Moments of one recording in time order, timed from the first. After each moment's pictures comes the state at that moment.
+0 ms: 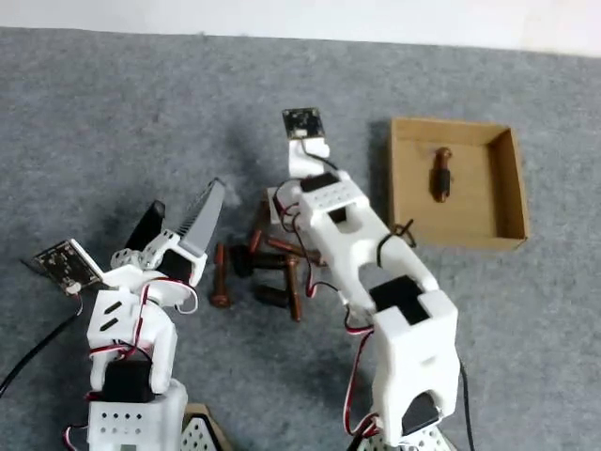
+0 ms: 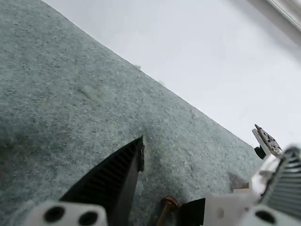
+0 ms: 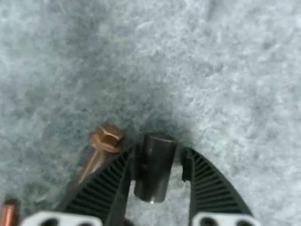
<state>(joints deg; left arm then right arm) -5.1 -103.8 96.0 25.2 39.7 -28.7 26.1 4.9 40.7 -11.0</state>
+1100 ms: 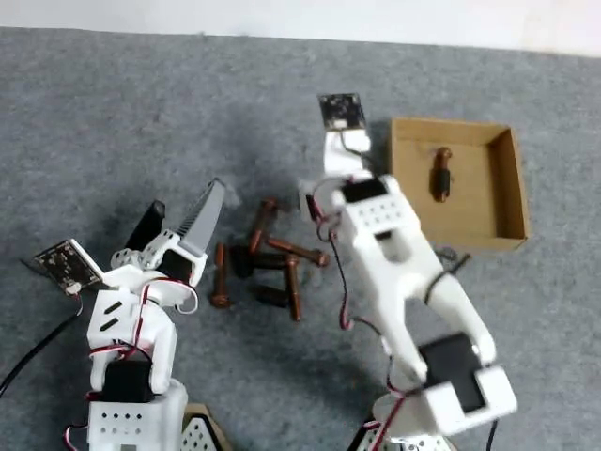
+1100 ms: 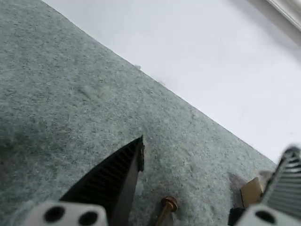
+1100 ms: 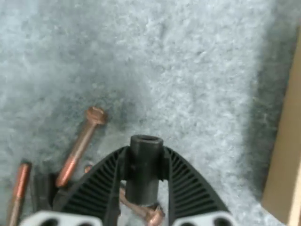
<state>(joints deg) -5.1 -103.8 96.0 25.2 39.7 -23.8 -5.0 25.5 41.5 -5.7</state>
